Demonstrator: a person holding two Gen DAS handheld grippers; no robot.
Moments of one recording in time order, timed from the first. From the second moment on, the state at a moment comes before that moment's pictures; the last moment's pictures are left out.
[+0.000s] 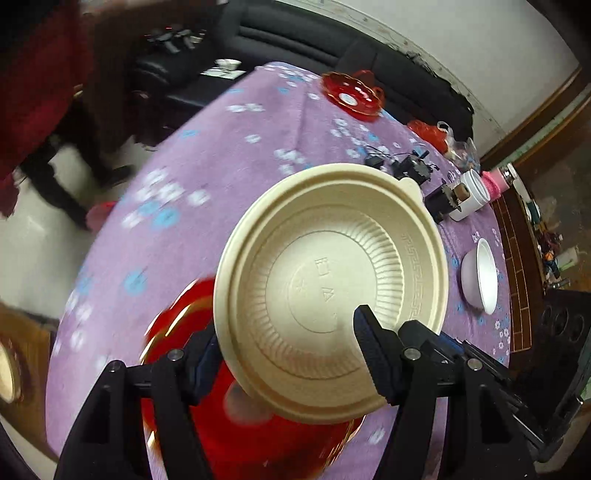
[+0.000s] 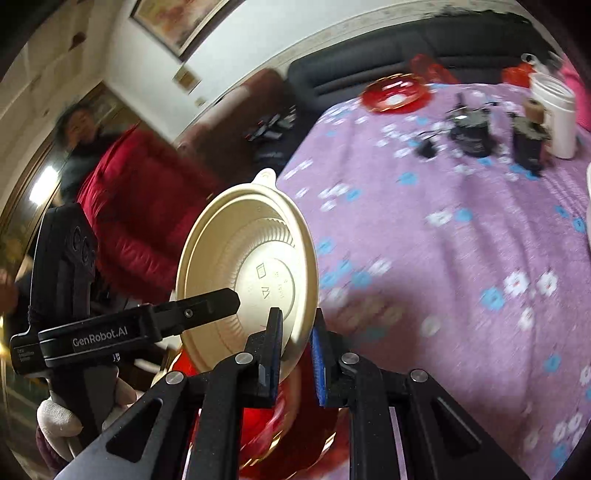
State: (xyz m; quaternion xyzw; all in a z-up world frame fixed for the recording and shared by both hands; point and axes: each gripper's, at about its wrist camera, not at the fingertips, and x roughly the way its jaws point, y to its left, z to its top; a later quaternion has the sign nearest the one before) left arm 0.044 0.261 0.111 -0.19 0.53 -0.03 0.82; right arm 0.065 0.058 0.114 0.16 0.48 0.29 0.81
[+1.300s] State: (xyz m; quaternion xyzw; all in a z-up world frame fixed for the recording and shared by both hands) left arm -0.155 0.194 0.140 -0.16 0.34 -0.04 0.93; right arm 0.002 -0.028 0.164 0.14 0.36 0.14 0.91
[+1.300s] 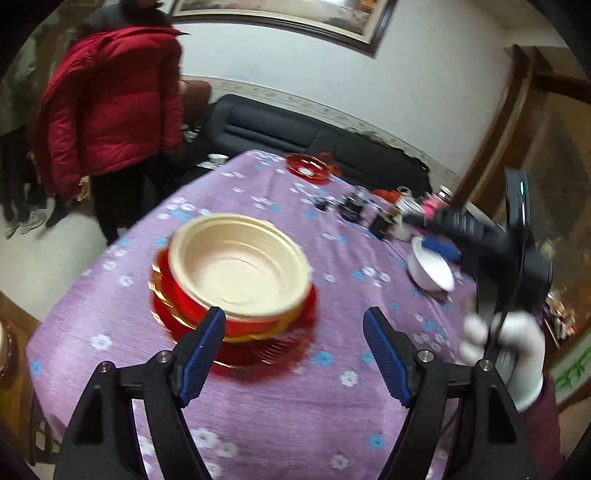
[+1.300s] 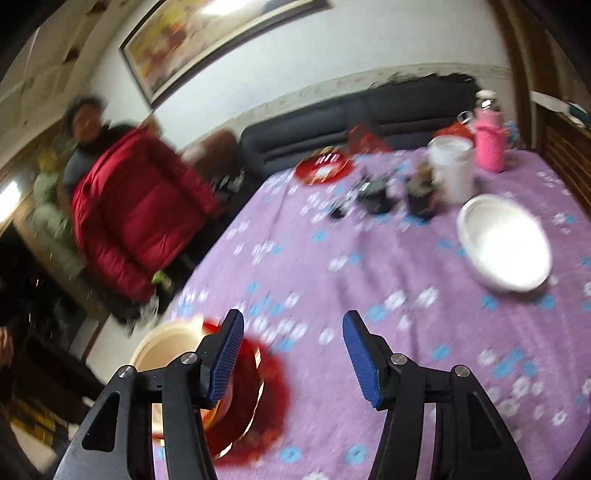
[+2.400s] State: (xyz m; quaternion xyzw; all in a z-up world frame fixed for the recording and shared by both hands) left arm -0.153 0.098 0.105 -0.09 0.42 -0.12 0.90; right arm -0.087 -0.123 0.084 0.12 0.43 0.09 0.89
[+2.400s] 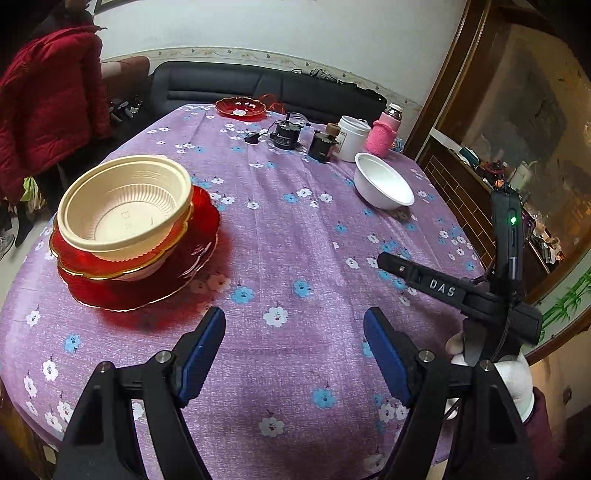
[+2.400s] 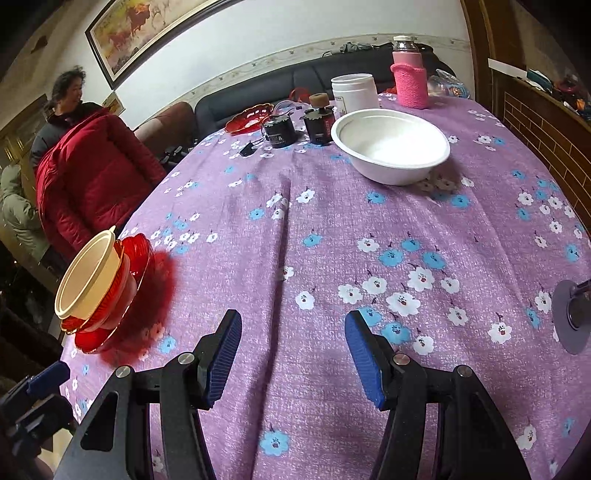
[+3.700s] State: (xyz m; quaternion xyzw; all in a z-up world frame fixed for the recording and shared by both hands) left arm -0.139 0.092 0.073 -0.10 0.46 -0.15 0.87; right arm -0.077 -0.148 0.063 0.15 0.44 0.05 0.88
